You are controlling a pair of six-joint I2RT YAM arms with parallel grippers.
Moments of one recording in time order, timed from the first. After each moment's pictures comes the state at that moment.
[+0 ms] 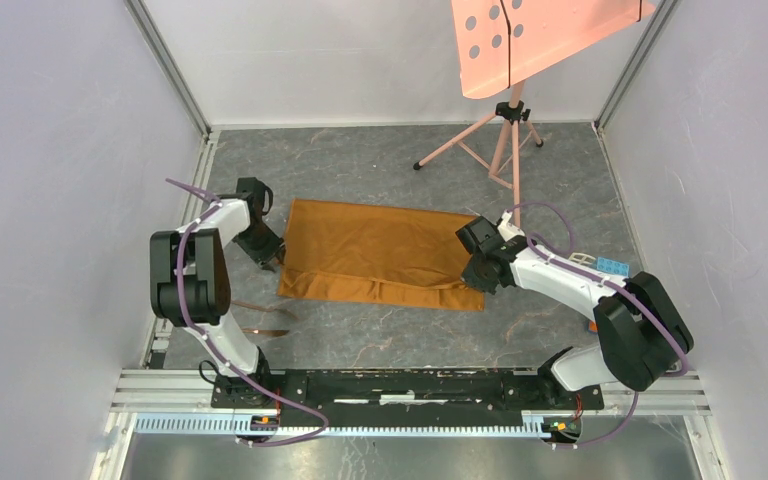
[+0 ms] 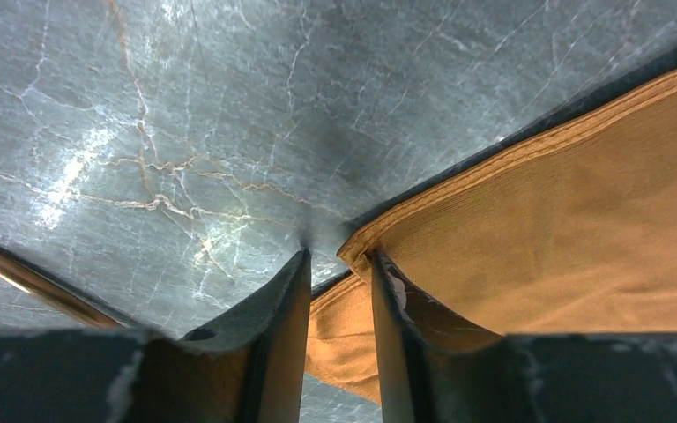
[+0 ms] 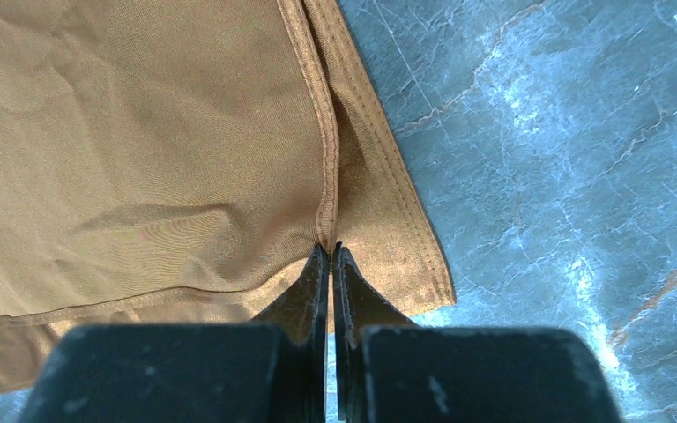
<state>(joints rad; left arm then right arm) 0.05 1.73 1.06 -0.75 -0.09 -0.73 0.60 1.43 0.79 -0.57 0.27 1.11</state>
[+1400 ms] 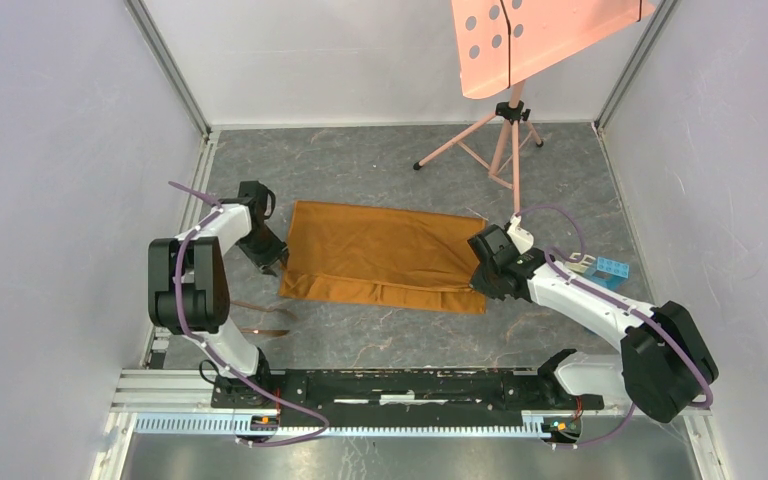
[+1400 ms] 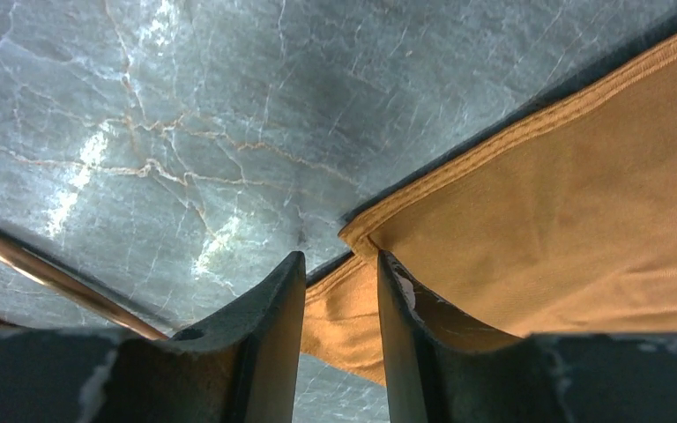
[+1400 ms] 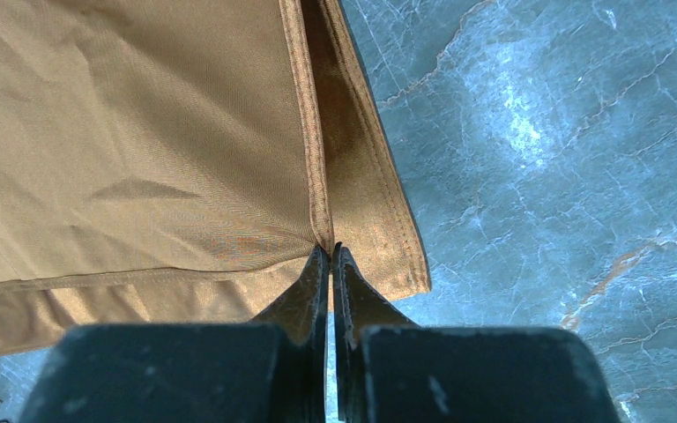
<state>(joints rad) 0.03 1.67 1.01 -0.76 -0.08 -0.72 0.60 1.26 0.69 -0.56 0.27 1.05</state>
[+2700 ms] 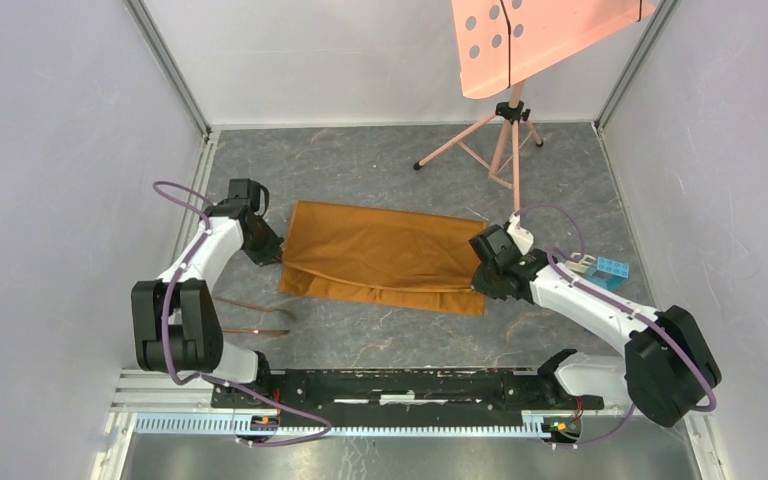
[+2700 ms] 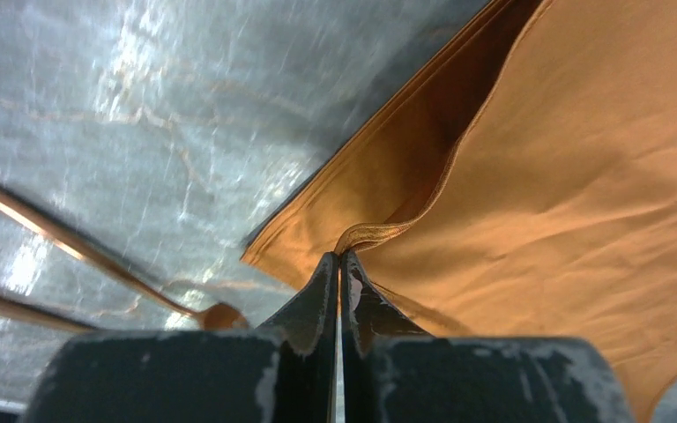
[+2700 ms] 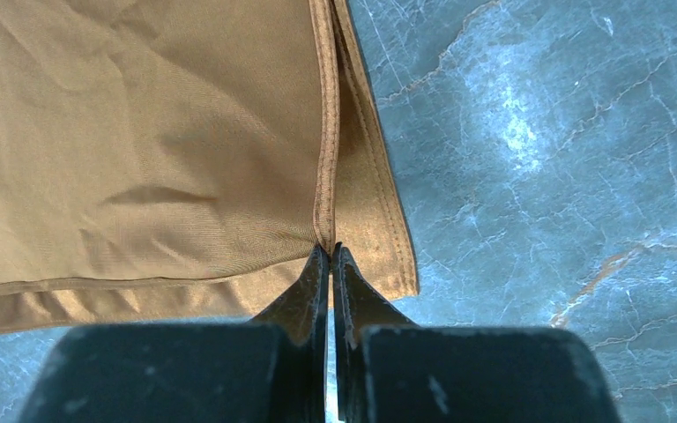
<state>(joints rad) 0.02 1.46 0.99 -0.74 -0.04 -0.70 0.60 1.24 0.69 -0.57 0.27 1.01</state>
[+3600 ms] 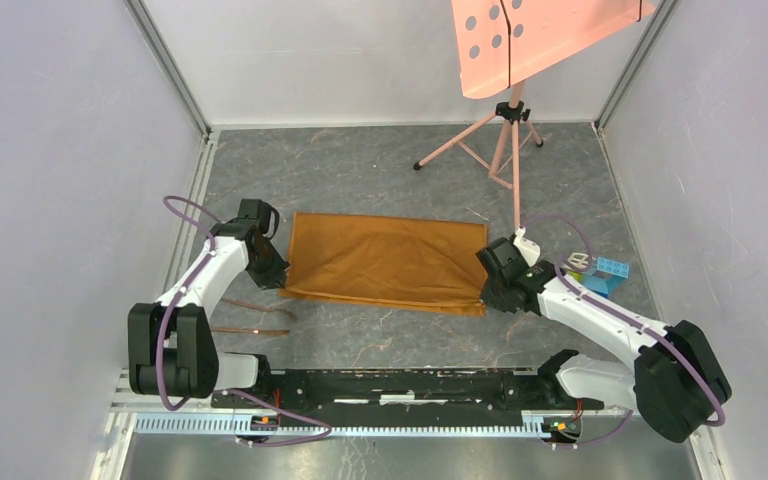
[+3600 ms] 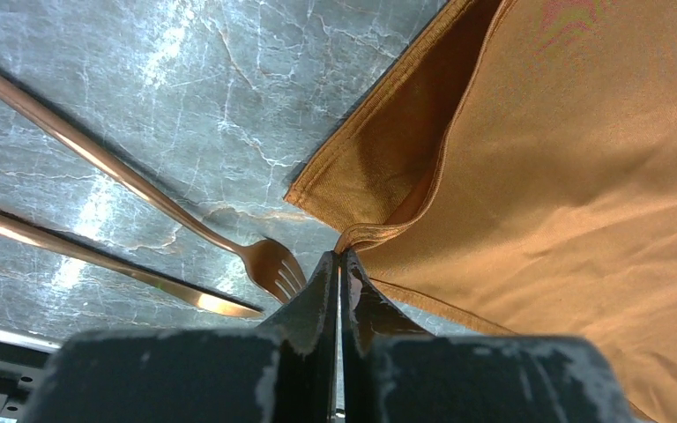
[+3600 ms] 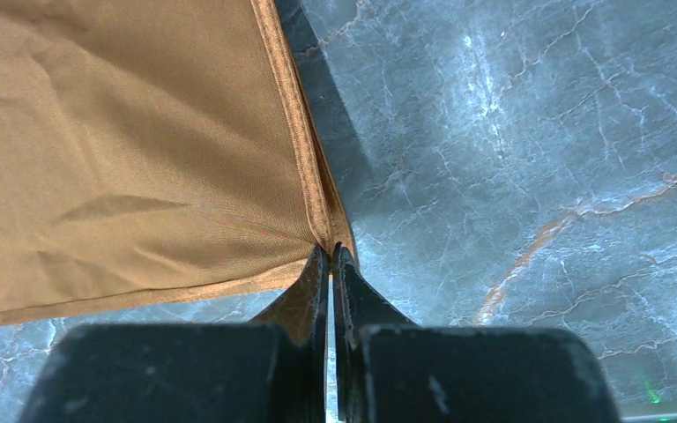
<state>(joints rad) -0.06 1.32 0.83 -0.82 -0.07 -0.71 0.59 1.15 0.61 -0.62 0.27 0.98</state>
